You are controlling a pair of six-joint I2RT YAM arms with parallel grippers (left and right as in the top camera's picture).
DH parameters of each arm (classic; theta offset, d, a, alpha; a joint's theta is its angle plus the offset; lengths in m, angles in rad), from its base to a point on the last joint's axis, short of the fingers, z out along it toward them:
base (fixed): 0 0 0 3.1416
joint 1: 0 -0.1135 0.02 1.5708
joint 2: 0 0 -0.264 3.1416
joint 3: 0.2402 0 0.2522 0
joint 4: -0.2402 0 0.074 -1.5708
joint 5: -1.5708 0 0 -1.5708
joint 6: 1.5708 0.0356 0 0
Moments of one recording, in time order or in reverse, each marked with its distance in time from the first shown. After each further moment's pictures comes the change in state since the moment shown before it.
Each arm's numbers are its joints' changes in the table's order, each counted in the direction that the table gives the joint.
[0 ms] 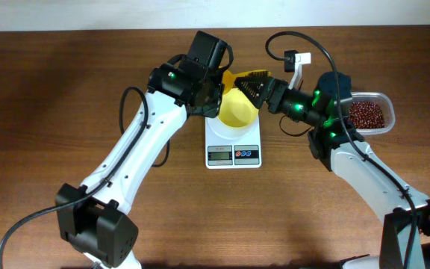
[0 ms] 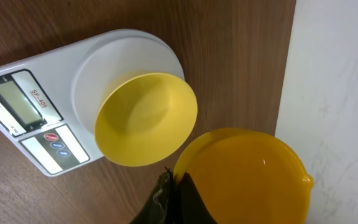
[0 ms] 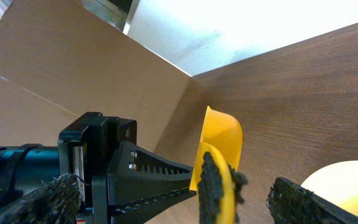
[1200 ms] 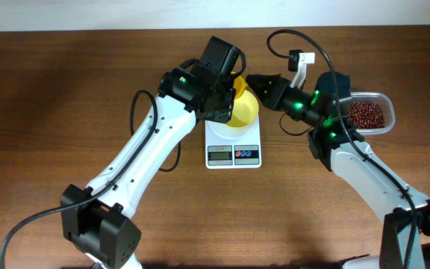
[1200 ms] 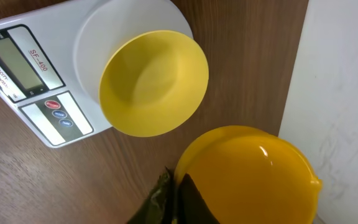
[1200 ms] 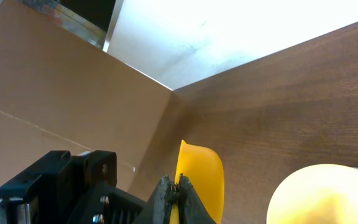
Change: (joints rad) left arm 0.060 0.000 0.000 0.001 -0.031 -0.062; right arm 0.000 0.000 0.000 -0.032 -0.106 -0.003
